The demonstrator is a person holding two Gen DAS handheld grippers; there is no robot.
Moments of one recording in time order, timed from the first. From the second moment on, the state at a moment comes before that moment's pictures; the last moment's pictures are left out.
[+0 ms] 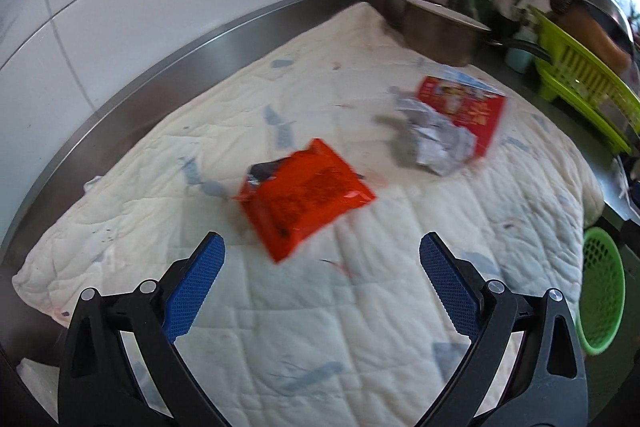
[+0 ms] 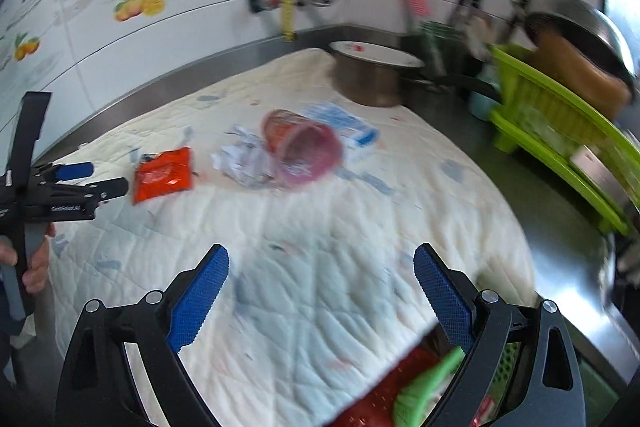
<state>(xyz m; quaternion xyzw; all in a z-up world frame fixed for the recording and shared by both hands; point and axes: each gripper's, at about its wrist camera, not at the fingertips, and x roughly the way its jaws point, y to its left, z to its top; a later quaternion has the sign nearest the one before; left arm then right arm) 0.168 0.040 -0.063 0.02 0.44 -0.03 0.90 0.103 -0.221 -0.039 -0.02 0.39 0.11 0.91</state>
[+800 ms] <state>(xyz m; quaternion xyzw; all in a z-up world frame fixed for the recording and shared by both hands) 0.201 0.104 -0.094 -0.01 0.45 -0.03 0.89 0.233 -0.111 -0.139 0.02 0.47 0.17 0.87</state>
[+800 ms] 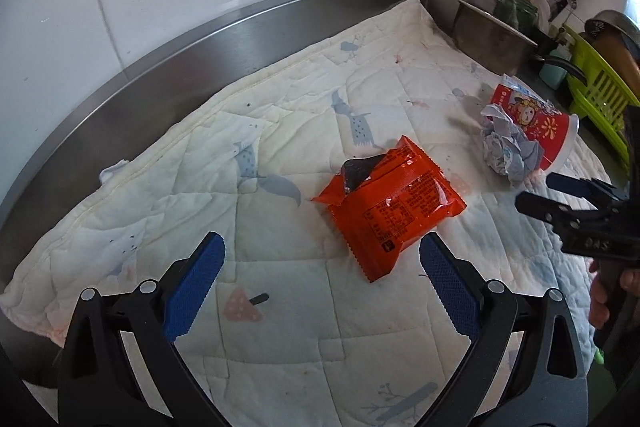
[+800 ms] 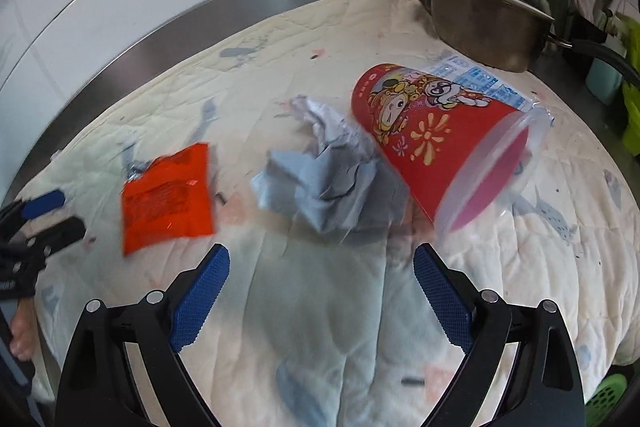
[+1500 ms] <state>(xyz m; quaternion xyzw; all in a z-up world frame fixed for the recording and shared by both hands) 0.266 0.108 -0.123 -0.07 0.48 -0.11 0.87 0.240 -0.106 -0.135 0.04 0.43 0.19 0.88</state>
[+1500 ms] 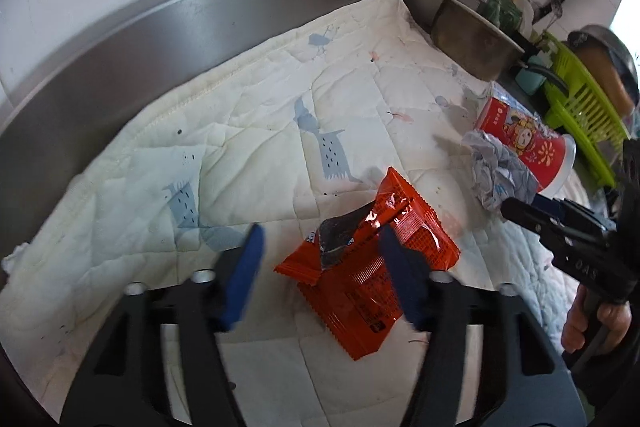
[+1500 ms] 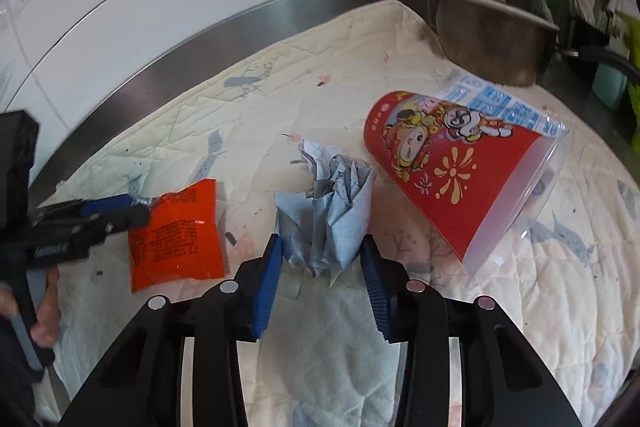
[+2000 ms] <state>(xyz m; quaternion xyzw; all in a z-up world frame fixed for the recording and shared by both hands) 0.244 0.097 -0.113 -0.04 0.46 -0.10 0.88 0.193 -0.112 -0.109 0.01 0.41 0.21 0.89</state>
